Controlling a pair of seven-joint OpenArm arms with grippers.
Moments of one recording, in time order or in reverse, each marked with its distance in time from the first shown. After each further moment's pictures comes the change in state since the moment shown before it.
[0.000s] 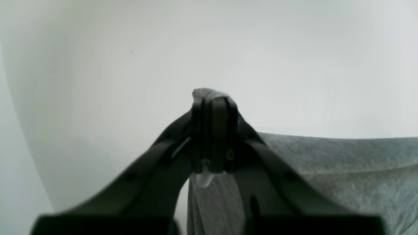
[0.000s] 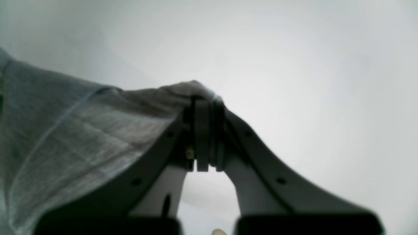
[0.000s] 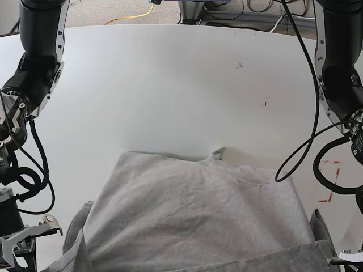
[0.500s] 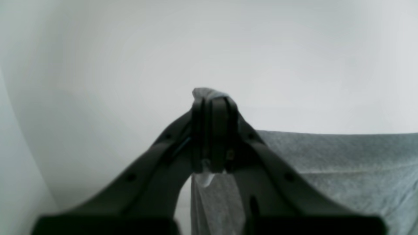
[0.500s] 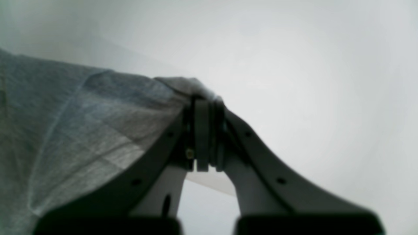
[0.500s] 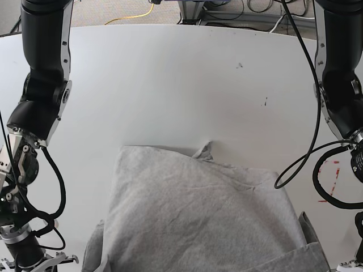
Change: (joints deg) left arm -2.5 0.6 0.2 -14.5 -0.1 -0.1 0.0; right arm 9.5 -6.7 -3.2 -25.0 -0.4 2.6 4.3
